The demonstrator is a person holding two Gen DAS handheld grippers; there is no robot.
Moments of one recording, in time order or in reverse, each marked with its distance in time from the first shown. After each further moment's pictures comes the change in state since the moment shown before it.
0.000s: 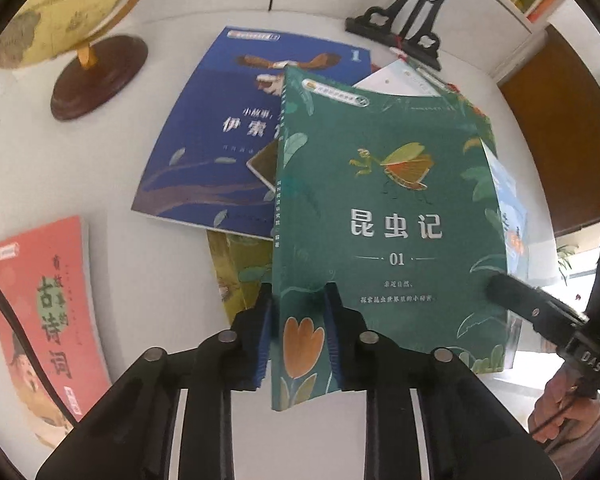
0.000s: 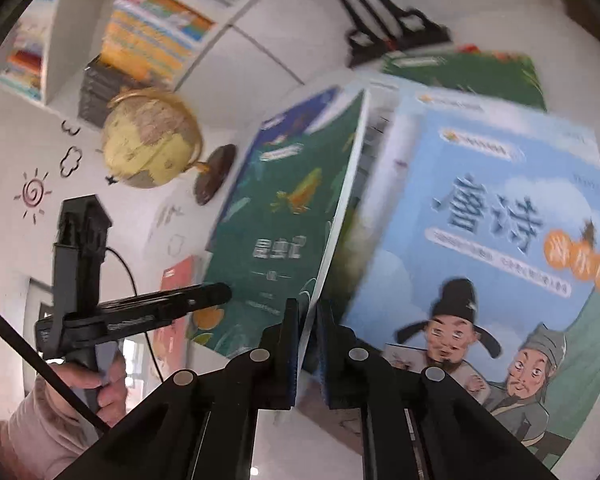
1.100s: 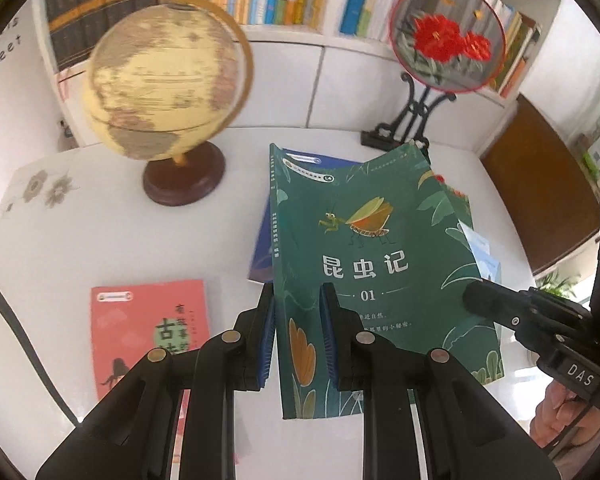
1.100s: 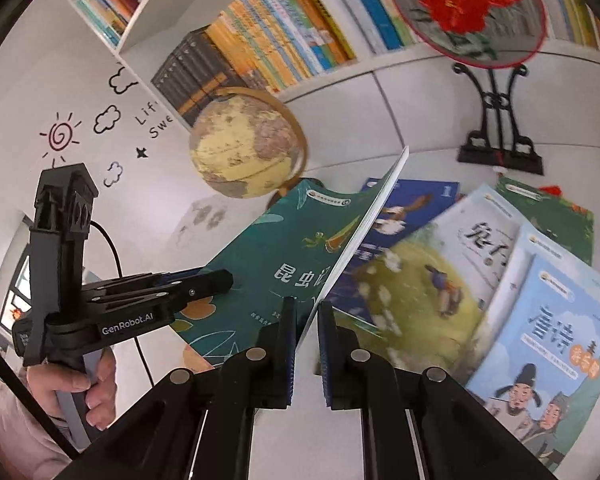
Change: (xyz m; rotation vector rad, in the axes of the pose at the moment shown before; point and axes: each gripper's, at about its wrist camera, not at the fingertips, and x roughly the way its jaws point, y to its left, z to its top) left arm -0.134 0.050 -0.011 0.002 -0.282 0.046; right arm -0.014 0.150 0.020 -0.262 -0.087 -0.034
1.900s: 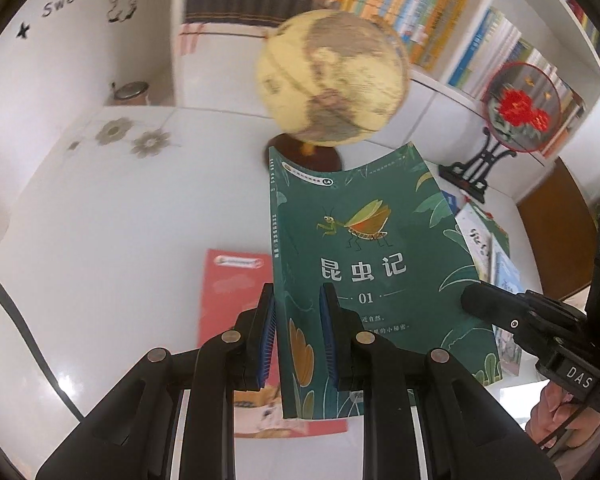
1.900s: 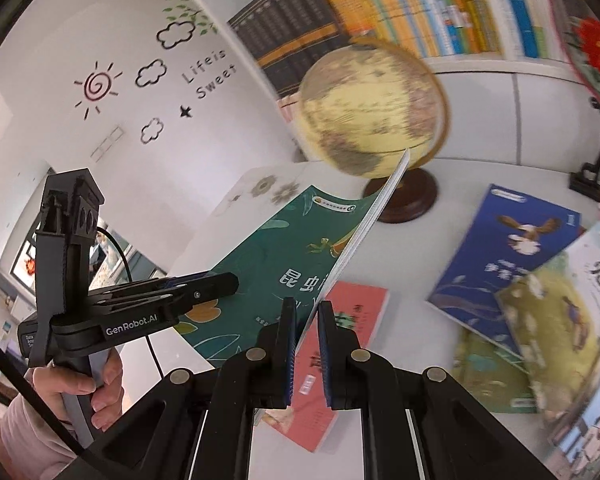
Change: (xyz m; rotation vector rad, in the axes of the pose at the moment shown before) left arm -0.050 0.153 -0.046 -0.196 -0.045 0.048; right arm 0.088 0.136 0.004 -0.147 0.088 0.091
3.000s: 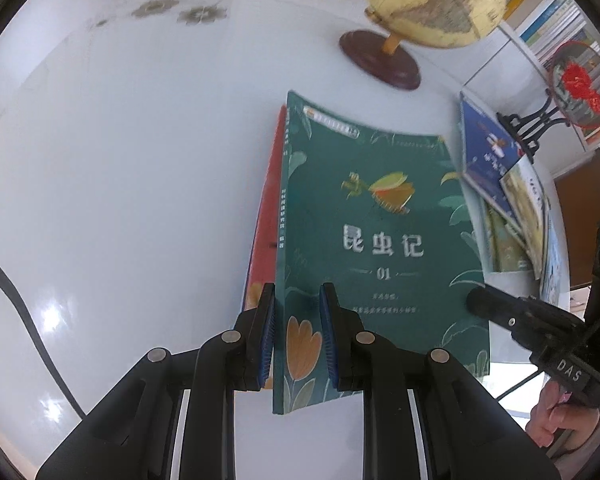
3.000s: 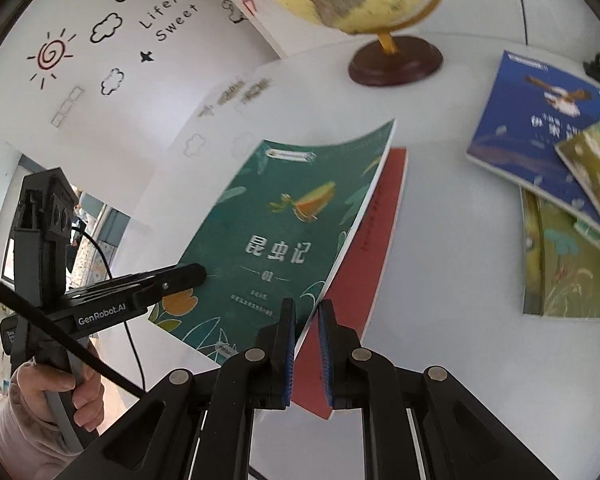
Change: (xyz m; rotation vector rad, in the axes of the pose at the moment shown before) left arm 0.071 0.075 -0.088 -0.130 0.225 0.014; right arm 0.094 -0.015 -0.080 0.123 0.242 -0.057
